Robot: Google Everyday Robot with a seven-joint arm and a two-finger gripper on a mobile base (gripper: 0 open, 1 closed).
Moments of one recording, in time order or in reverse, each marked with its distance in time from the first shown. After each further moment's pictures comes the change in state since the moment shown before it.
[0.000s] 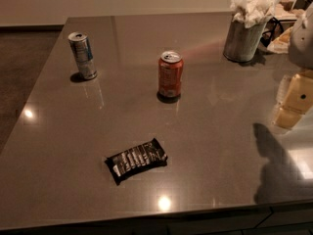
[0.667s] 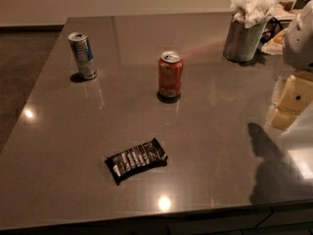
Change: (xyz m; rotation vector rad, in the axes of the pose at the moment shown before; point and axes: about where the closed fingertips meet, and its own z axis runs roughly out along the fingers) arm -0.010 0.003 0.004 -0.017 -0.023 -0.022
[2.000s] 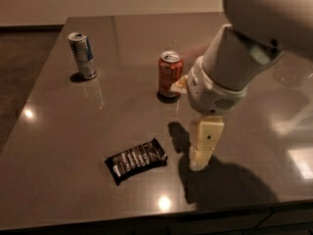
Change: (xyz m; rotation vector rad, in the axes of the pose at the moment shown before) arm -0.117 0.070 0.096 -0.181 -0.154 -0.344
